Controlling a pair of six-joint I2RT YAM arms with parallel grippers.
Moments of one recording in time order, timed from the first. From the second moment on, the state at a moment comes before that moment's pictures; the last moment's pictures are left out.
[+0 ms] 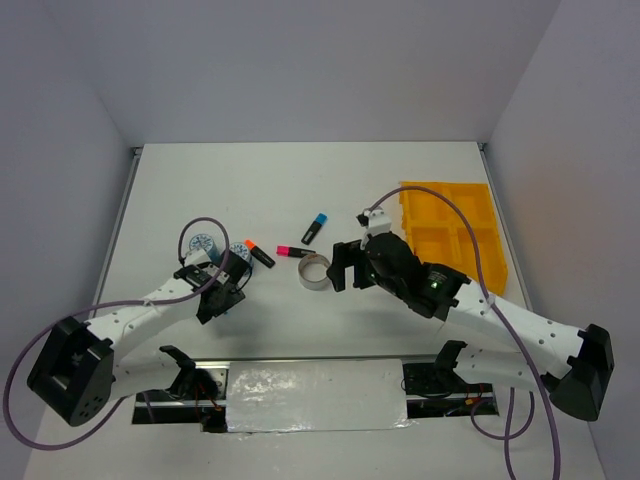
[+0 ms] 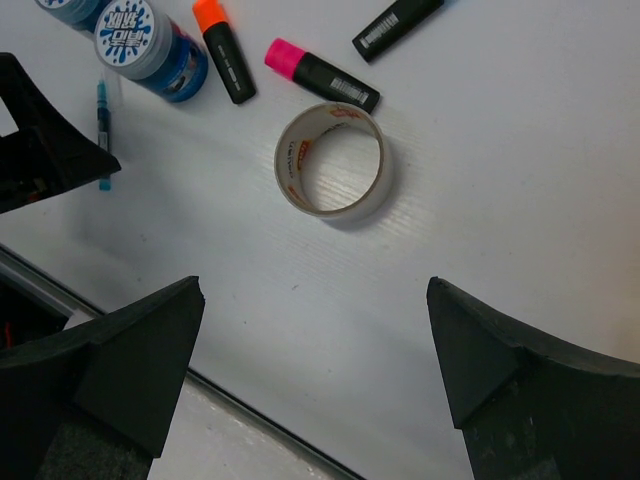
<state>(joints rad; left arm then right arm) -0.56 1.13 0.60 -0.76 -0.46 -1.18 0.92 1.01 0.82 -0.40 0.26 0.52</state>
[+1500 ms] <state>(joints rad) -0.31 0.95 0.50 -0.73 -0.39 -1.10 0.92 0.90 0.71 -0.28 0.18 0.46</state>
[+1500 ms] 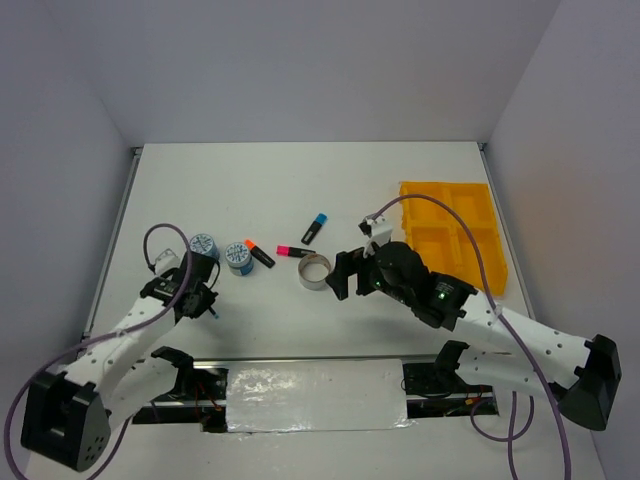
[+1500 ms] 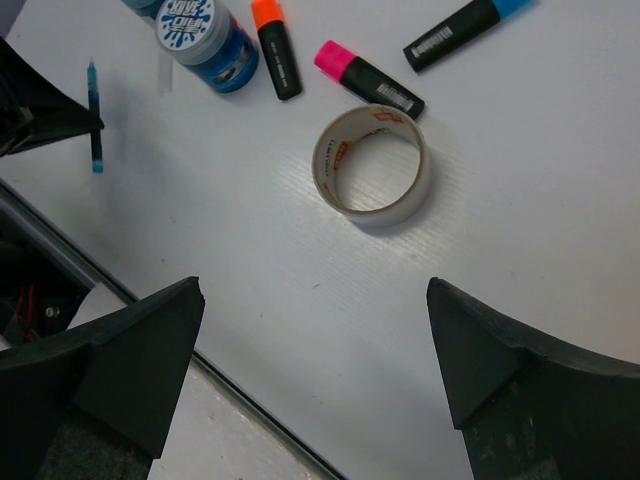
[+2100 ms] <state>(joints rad) -0.31 0.50 1.05 -0.88 -0.47 -0.66 1.12 1.63 1.21 -0.17 0.21 0.49</state>
